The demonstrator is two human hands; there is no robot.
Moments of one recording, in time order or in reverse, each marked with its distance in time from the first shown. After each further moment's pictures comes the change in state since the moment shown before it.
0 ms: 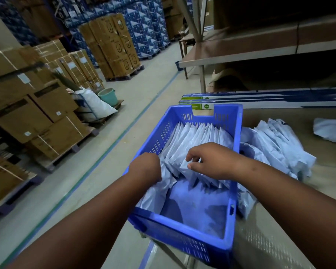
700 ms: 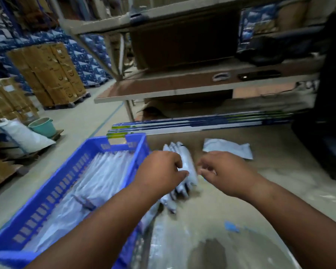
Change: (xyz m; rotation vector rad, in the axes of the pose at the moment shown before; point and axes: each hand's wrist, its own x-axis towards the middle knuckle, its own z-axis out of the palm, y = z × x) left_hand -0.118 0.319 -0.131 -0.469 0.409 0.544; right_hand -0.269 0.167 -0.133 -0.211 0.392 0.263
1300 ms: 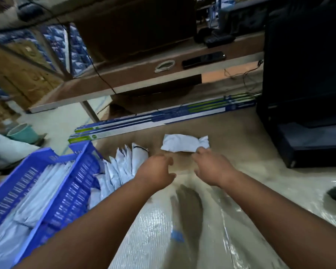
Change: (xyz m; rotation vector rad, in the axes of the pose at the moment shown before) left_hand 0.122 0.112 0.165 0.161 -0.232 0.085; right_hand 0.016 0.232 0.042 -0.174 -0.151 0.146
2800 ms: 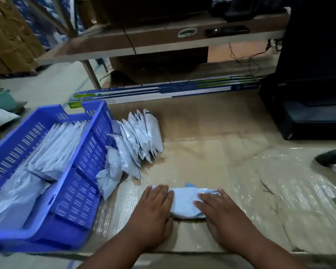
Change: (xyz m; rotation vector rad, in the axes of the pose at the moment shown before) left_hand -0.250 -0.066 0.132 0.092 0.141 0.333; right_hand -0.227 -0.104 0.119 0.017 0.058 -0.256
